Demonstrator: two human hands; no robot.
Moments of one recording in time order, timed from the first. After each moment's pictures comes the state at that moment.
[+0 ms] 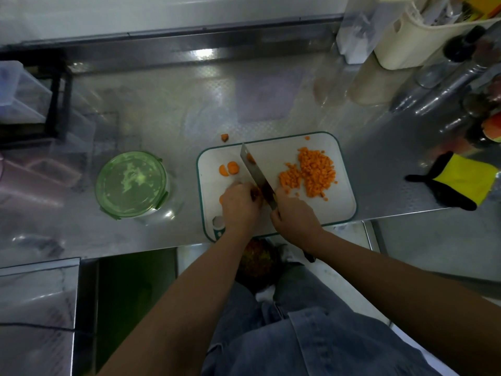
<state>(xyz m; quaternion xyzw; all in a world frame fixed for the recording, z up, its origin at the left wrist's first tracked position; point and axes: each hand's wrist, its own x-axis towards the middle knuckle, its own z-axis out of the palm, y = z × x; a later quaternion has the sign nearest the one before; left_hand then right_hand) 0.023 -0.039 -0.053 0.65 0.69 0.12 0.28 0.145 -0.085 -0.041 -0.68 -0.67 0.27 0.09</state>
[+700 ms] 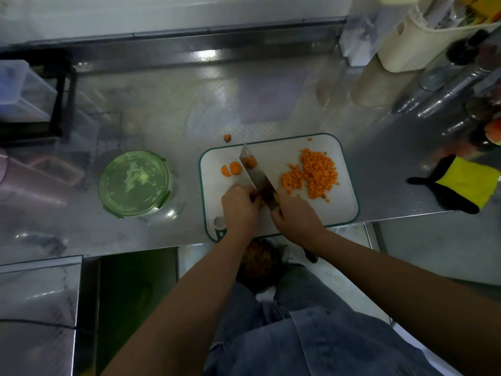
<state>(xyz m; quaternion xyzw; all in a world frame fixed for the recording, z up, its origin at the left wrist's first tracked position) 0.019 -0.041 -0.058 0.65 0.69 0.13 0.29 0.145 -0.082 -0.039 -0.68 -0.68 0.27 0.09</state>
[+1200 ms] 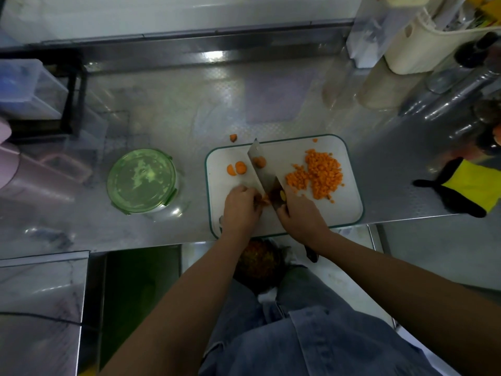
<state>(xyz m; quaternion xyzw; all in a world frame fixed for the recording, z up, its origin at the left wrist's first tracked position) 0.003 -0.048 -0.056 0.72 0.63 0.11 0.27 0.145 -0.083 -0.040 -0.68 -0.67 0.28 0.13</state>
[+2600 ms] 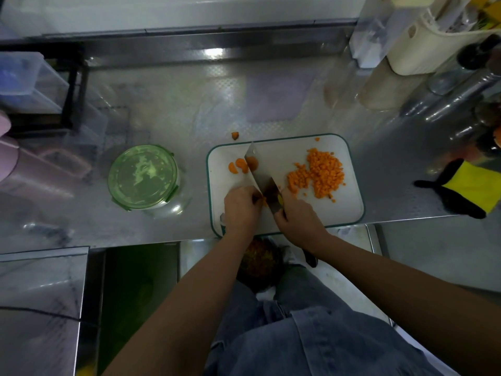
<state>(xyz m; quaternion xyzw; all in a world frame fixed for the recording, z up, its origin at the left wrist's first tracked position) 0.005 -0.049 -0.054 0.65 0.67 0.15 0.31 0.138 -0.090 -0.040 -0.67 -0.66 0.31 0.15</state>
